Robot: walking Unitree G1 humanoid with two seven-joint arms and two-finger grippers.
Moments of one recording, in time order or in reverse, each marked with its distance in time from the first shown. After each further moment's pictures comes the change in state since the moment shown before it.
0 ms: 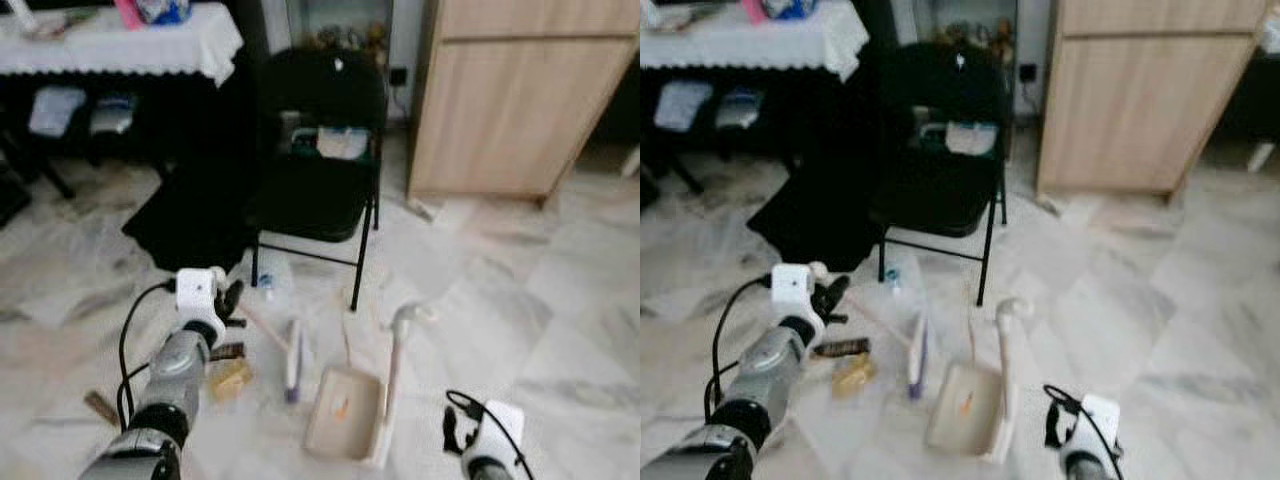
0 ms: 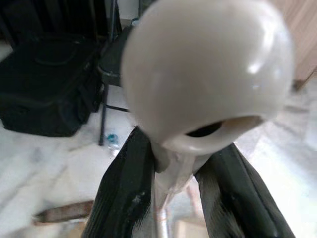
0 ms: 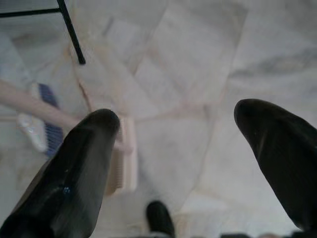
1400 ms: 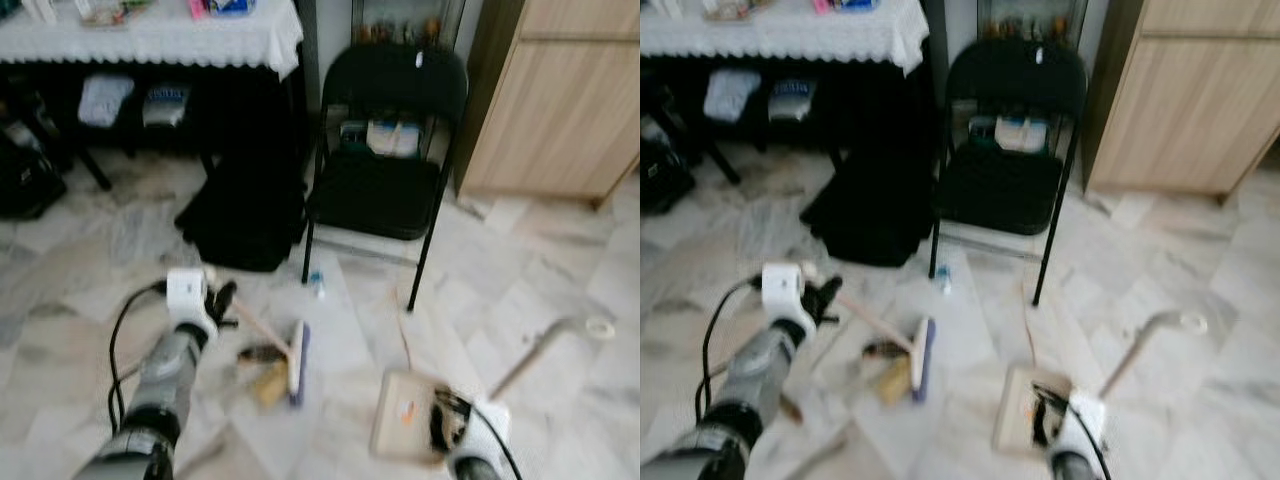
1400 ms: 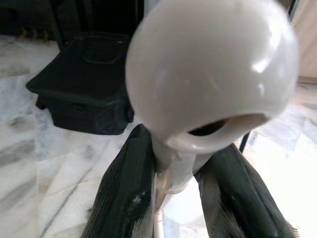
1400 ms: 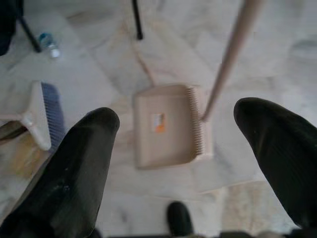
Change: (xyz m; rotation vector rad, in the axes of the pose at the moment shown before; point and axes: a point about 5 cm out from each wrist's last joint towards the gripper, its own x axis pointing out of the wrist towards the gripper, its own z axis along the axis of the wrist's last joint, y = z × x) left arm -0.003 0.008 0.001 -0.001 -0.001 0.006; right arm -0.003 0.005 -0.005 0.015 0.009 0.004
